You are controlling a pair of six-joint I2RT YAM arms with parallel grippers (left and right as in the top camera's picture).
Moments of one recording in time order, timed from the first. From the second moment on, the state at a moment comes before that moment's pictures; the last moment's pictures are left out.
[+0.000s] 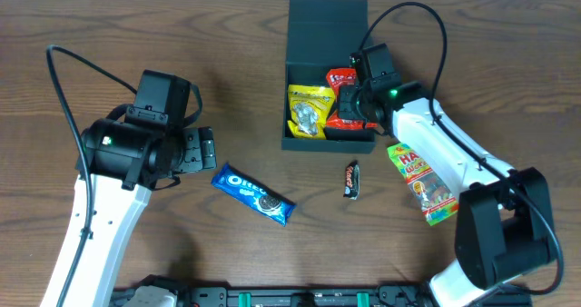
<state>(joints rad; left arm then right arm) -0.25 1.26 1.34 -1.34 -0.14 -0.35 0.35 1.77 1.22 -0.51 -0.01 0.40</state>
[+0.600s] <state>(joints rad) -0.25 1.26 1.34 -1.34 -0.14 -0.35 0.35 1.78 1.22 -0.51 -0.01 0.44</state>
